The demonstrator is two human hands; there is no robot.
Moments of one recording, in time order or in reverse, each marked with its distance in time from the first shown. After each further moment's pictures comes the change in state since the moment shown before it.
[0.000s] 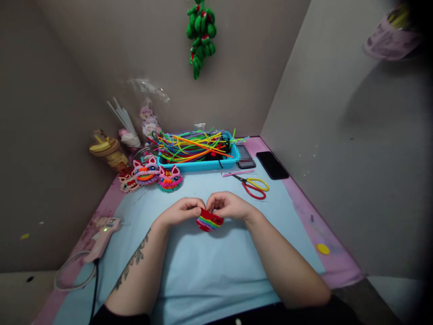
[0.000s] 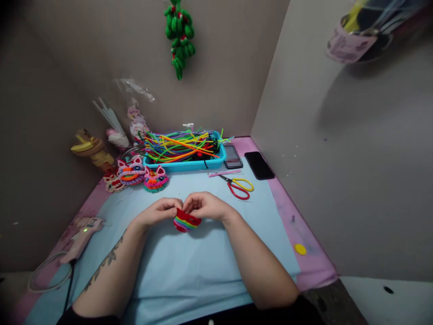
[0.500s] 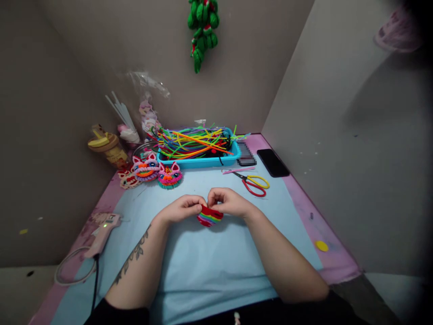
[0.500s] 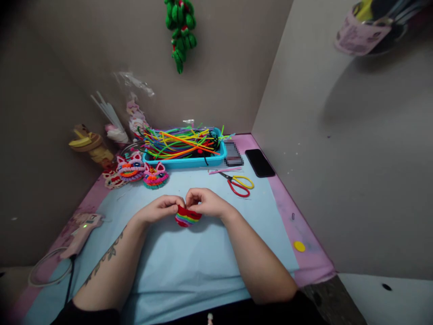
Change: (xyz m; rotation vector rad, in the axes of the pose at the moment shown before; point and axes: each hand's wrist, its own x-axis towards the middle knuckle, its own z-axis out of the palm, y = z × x) left_hand 0.001 0.004 0.005 -0.004 -0.002 -0.043; right_hand 0.000 -0.006 0.006 -0.268 0.098 -0.050
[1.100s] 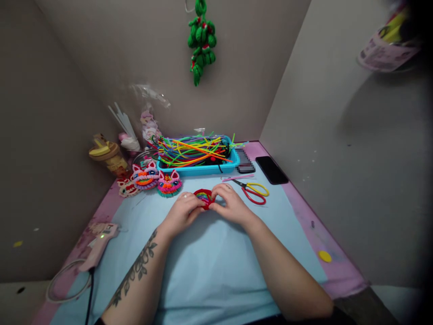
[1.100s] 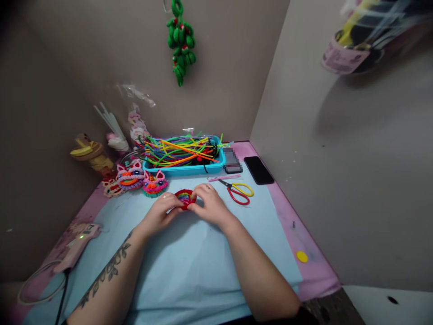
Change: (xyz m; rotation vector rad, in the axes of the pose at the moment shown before) left_hand 0.005 0.000 0.003 0.939 0.386 0.399; right_hand 0.002 -0.001 -0.008 -0.756 0.369 -0.320
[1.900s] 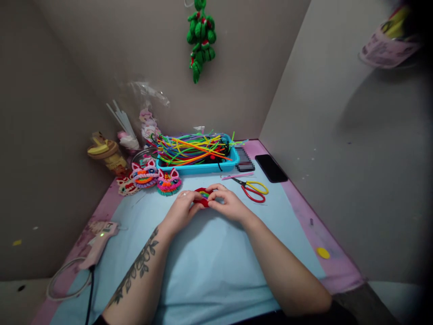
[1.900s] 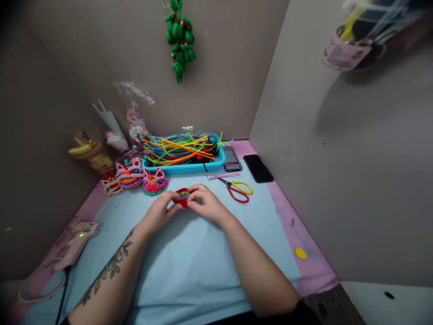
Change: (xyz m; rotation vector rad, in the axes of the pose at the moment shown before) left_hand 0.000 -0.003 0.007 -0.056 0.084 -0.167; right_hand 0.000 -0.001 0.006 0.280 -0.070 0.154
